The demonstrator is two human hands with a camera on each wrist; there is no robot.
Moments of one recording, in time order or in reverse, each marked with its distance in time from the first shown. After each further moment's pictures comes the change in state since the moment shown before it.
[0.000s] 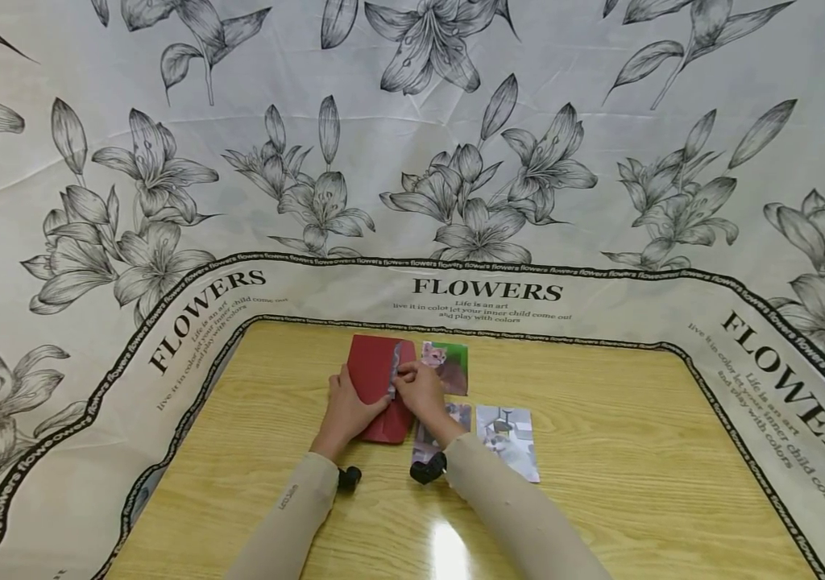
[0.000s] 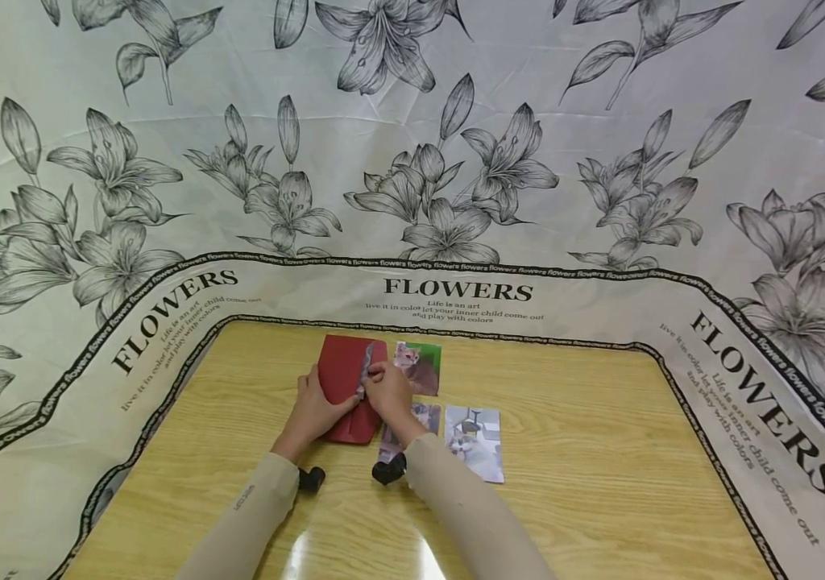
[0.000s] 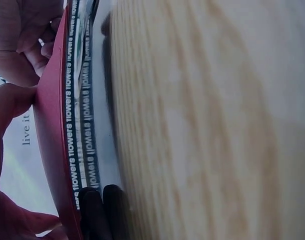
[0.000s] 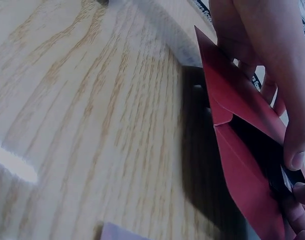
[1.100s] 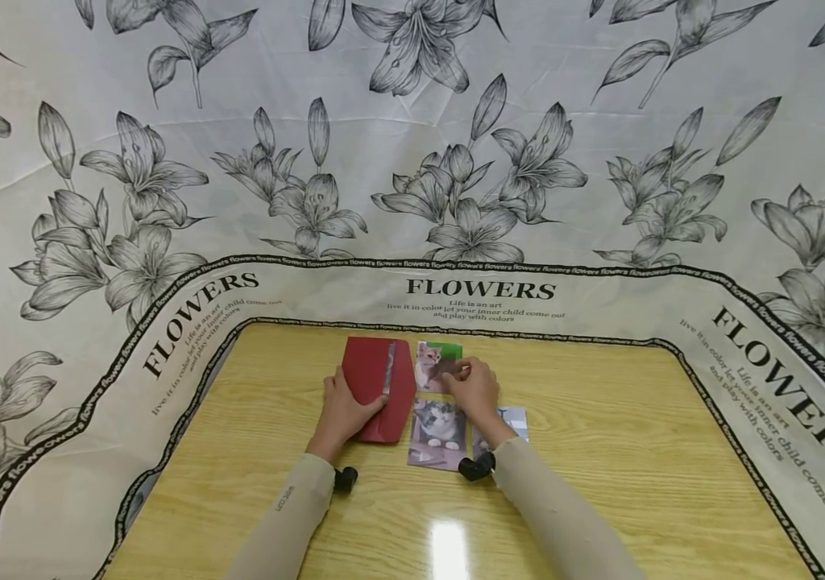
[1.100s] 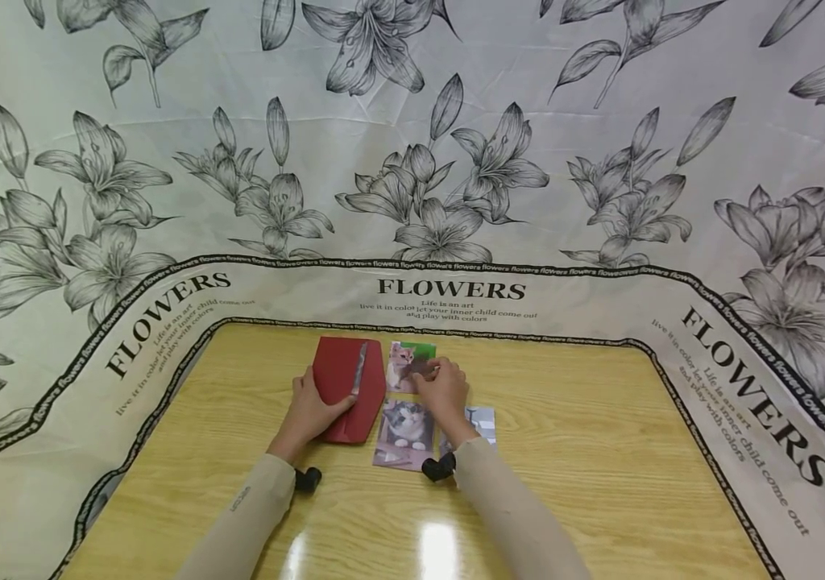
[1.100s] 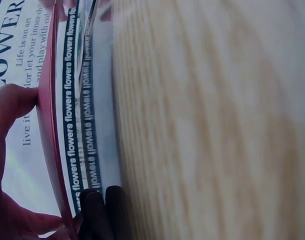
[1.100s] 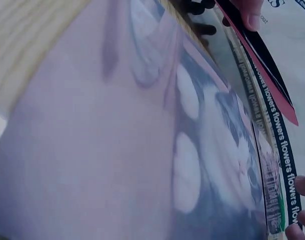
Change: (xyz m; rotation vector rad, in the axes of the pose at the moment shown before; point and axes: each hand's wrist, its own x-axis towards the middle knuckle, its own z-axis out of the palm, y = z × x) left_hand -0.001 0.005 0.000 0.014 -0.032 -0.079; right_hand 0.006 0.063 -0.077 -0.148 0.167 0.058
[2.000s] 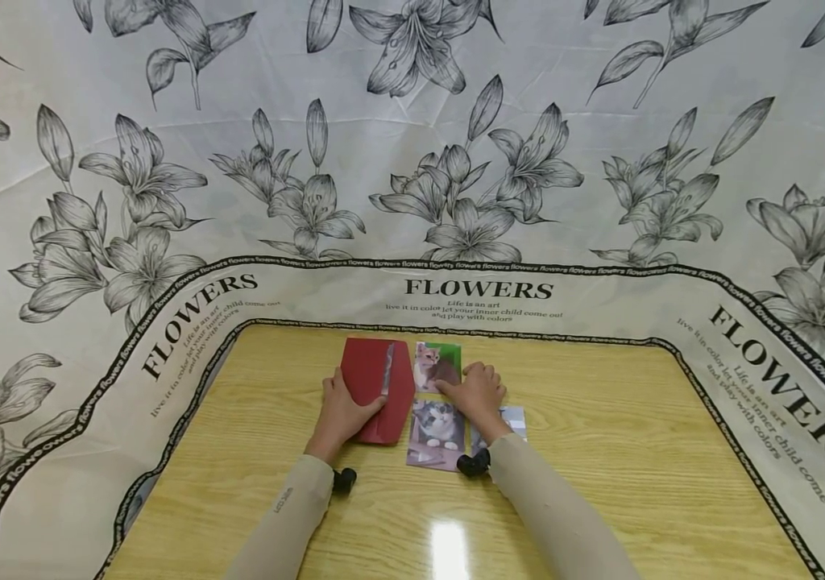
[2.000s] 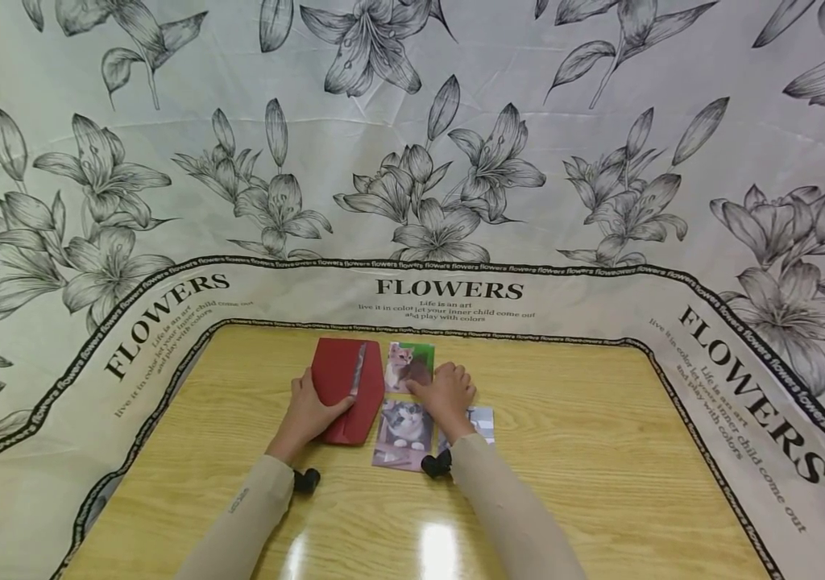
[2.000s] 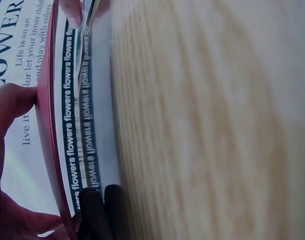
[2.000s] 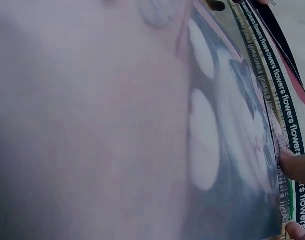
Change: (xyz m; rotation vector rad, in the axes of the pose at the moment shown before) left_hand 0.000 -0.001 0.000 -0.006 0.003 -0.004; right_hand 0.000 0.005 0.001 -0.195 -0.064 0.087
